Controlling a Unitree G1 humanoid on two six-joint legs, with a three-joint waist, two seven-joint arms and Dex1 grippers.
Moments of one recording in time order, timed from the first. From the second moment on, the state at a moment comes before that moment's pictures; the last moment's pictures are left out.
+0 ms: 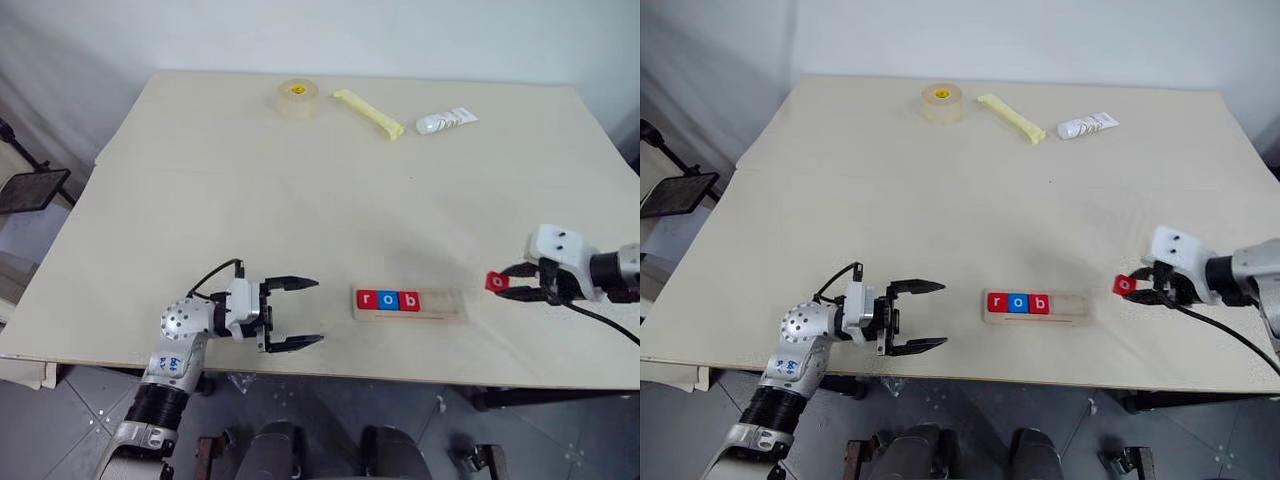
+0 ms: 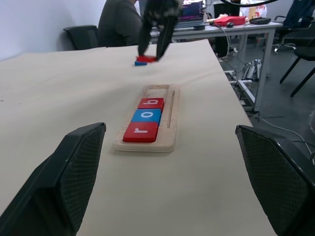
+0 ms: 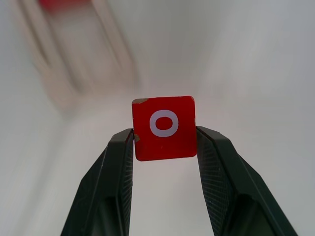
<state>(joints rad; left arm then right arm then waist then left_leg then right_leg) -0.33 0.37 -0.09 0.23 -0.39 -0.29 -1.25 -0.42 -1.11 -0.01 0.00 0.19 0.47 1.32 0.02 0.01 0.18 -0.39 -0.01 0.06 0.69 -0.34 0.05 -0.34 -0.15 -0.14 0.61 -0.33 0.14</state>
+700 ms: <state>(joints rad) -0.34 0.36 -0.10 0.27 -0.39 -0.32 -1.25 -0.55 -1.00 0.25 -0.11 0.14 0.57 1.29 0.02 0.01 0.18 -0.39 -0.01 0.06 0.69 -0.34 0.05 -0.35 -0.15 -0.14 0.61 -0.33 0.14</state>
